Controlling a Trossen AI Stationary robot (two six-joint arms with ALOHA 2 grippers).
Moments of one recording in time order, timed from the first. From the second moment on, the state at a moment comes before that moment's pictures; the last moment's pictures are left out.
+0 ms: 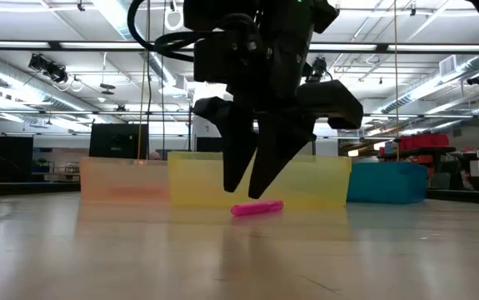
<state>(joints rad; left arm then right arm) -0.08 0.89 0.97 0.10 -0.21 -0.07 0.22 2.18 1.65 -0.76 -0.02 -0.56</state>
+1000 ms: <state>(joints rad) -0.08 0.89 0.97 0.10 -0.21 -0.07 0.22 2.18 1.59 -0.71 -0.03 -0.54</state>
